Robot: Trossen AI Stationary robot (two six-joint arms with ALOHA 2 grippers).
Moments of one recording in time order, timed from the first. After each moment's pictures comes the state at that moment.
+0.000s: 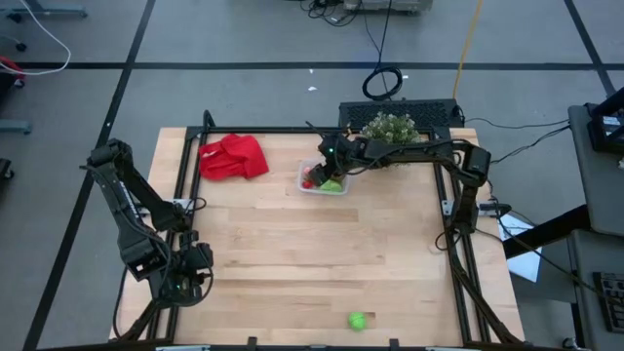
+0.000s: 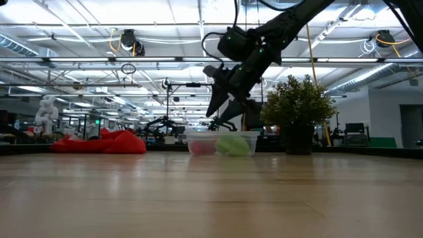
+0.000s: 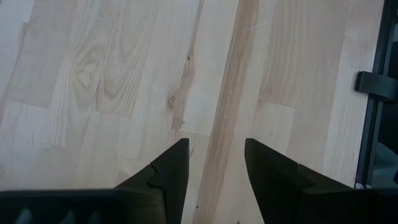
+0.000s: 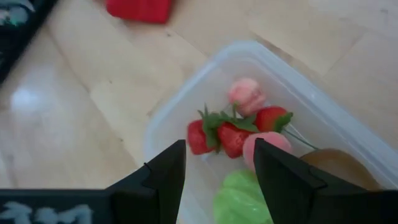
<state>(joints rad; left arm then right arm) -1.06 1.20 0.95 -1.10 -0.34 -1.25 -0.36 1.85 1.26 -0.27 -0.11 0.58</state>
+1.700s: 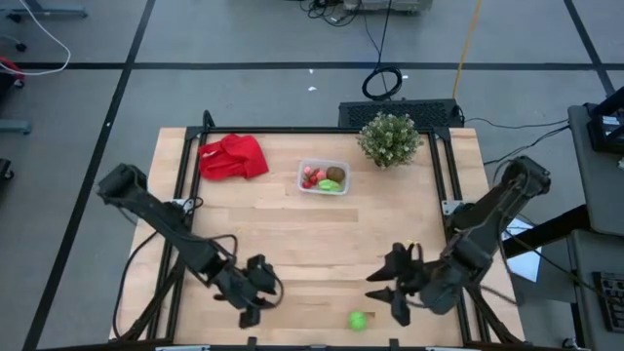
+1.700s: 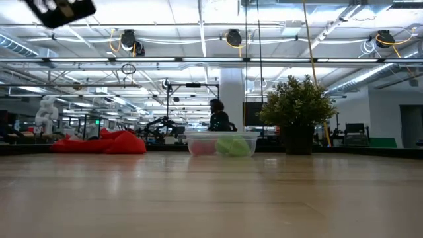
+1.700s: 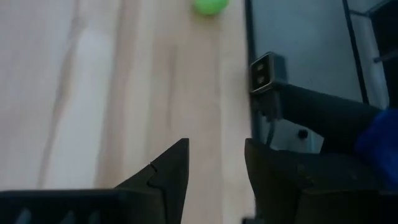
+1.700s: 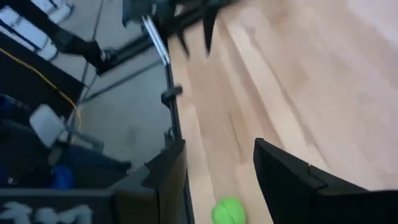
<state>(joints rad) -0.68 1.57 1.11 -0.38 -0.13 -0.73 0.79 1.39 1.26 -0.57 0.52 0.97</state>
